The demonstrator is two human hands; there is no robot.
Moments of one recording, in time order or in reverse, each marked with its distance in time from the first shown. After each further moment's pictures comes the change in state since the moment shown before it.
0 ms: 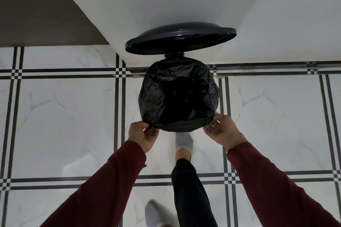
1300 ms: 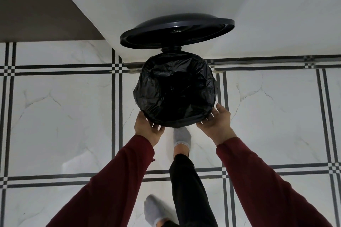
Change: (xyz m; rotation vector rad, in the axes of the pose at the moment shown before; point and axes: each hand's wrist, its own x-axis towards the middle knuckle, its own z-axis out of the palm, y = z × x) left_hand -0.003 -0.022 0.021 0.026 -0.032 0.041; right_hand -0.012 0.013 0.014 0.161 -0.079 -0.039
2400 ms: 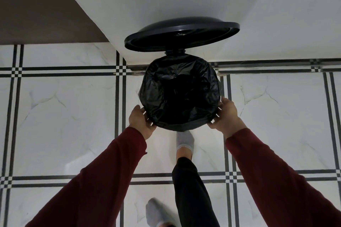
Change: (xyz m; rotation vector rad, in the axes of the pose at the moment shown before) left_hand 0.009 0.037 0.008 0.168 0.034 0.040; right_hand -0.018 -0.029 0.036 -0.362 0.114 -0.039
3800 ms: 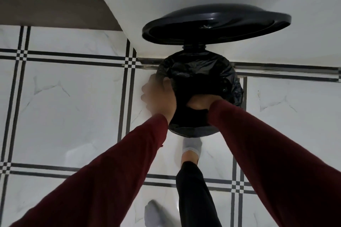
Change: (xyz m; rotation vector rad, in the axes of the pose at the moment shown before) left_hand 0.016 0.009 0.056 0.818 0.282 0.739; right_hand 0.083 0.018 0.113 -2.080 -0.341 -0.475
